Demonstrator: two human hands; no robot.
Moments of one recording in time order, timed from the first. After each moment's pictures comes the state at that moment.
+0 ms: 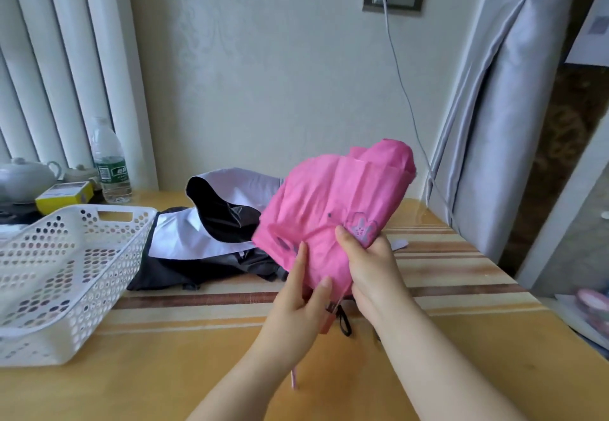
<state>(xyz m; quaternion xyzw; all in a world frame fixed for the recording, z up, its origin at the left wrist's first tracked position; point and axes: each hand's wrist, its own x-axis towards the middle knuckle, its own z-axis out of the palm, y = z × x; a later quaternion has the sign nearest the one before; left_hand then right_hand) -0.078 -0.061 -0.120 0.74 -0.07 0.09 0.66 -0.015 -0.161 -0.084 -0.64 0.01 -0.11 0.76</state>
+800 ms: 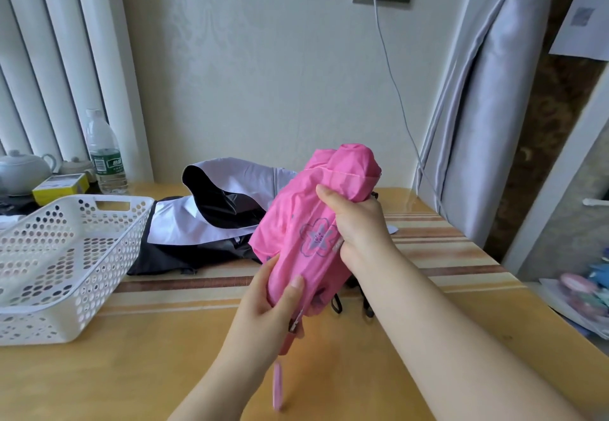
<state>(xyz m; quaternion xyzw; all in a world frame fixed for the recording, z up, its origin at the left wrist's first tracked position) -0.126 -0.043 -0.117 0.69 -0.03 0.09 0.72 -0.029 -0.149 -0.034 -0.60 0.02 -0.11 0.79</state>
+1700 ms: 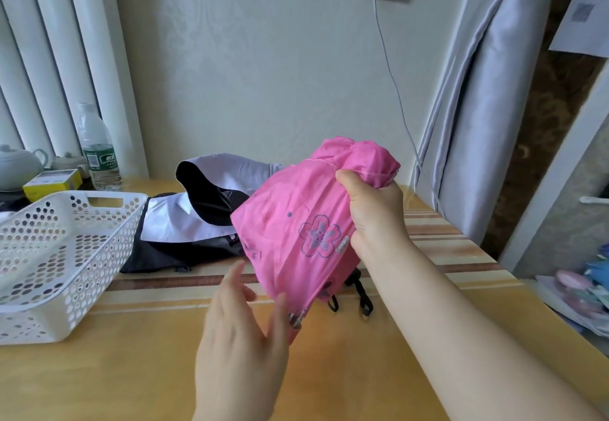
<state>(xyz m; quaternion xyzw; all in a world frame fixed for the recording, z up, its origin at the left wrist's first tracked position) -0.147 -0.044 -0.127 0.84 0.00 0.37 0.40 -0.025 -0.167 -0.021 -0.61 0.03 -0.20 0.77</state>
